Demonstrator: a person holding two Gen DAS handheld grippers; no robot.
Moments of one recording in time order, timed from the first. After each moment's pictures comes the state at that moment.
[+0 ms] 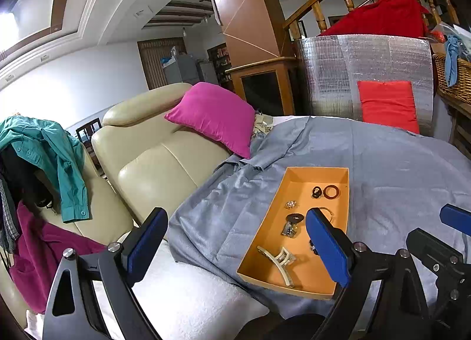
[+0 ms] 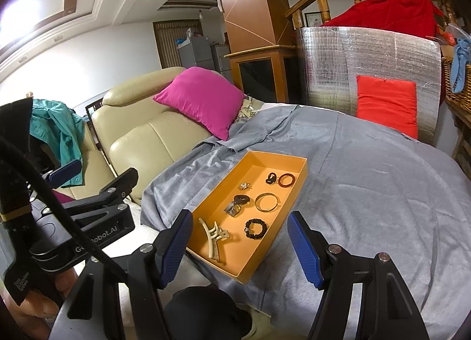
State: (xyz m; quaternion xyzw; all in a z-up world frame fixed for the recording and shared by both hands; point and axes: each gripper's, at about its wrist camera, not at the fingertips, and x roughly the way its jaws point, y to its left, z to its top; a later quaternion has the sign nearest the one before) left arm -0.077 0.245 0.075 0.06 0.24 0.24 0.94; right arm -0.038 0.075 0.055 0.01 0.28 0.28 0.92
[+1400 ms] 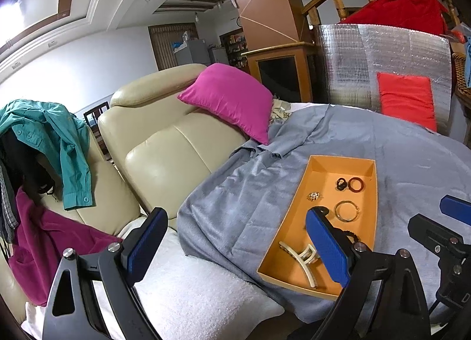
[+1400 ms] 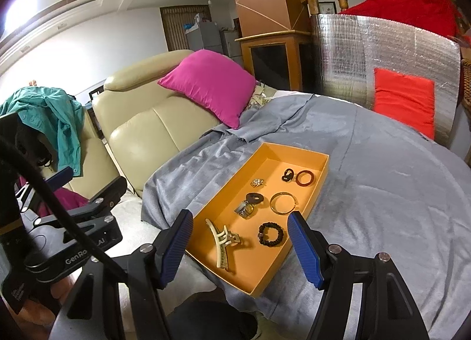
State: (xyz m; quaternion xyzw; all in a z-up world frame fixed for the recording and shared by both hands) left arm -0.050 0.296 0.049 0.04 0.27 0.27 0.92; right arm 0.007 0.129 0.036 -0.01 0.31 0.30 0.90
